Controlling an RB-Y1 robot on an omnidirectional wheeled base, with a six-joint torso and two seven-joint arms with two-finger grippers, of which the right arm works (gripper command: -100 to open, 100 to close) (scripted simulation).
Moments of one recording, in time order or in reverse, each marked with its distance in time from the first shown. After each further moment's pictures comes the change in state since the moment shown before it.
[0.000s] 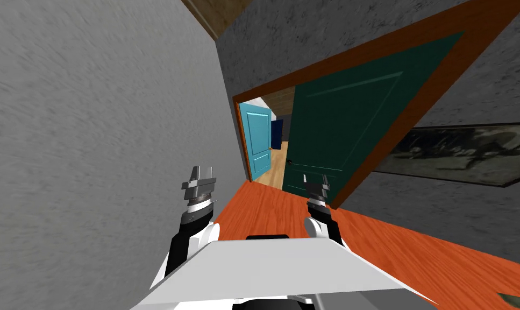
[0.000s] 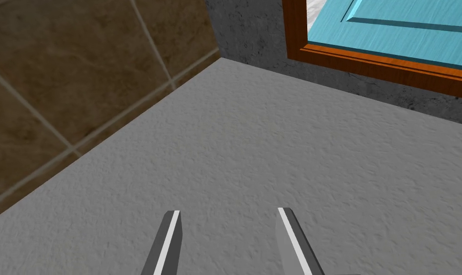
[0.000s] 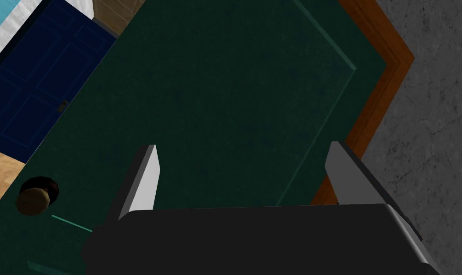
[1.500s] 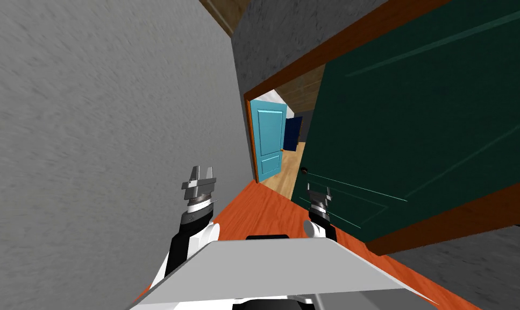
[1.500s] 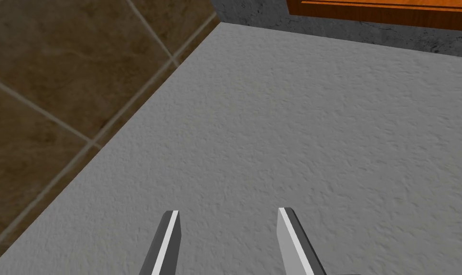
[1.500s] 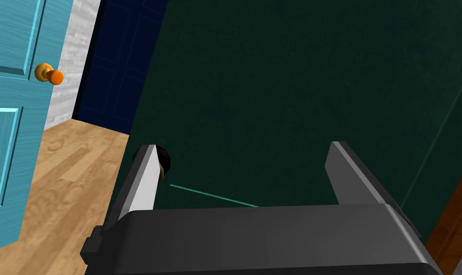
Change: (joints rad) arm -0.088 -0.001 -0.039 0.336 -0.233 -0.104 -0.200
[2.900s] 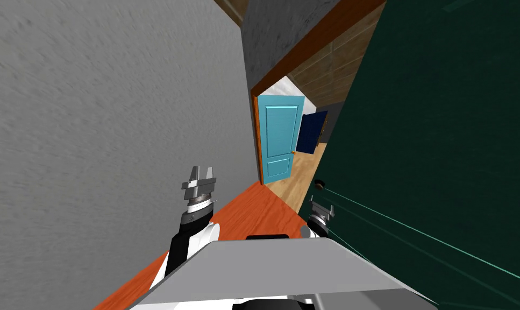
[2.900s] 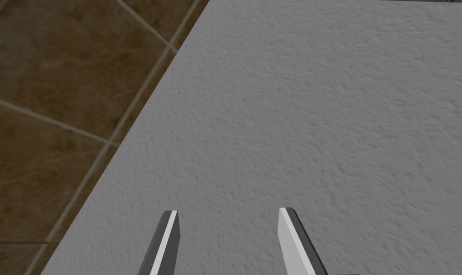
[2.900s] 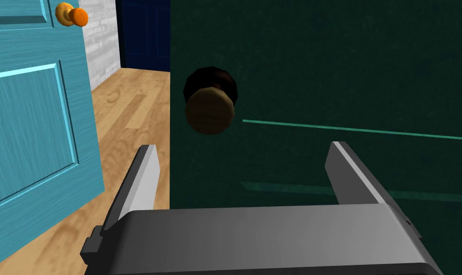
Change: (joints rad) arm -0.076 0.062 -0.031 0.318 -0.220 -0.101 -0.188
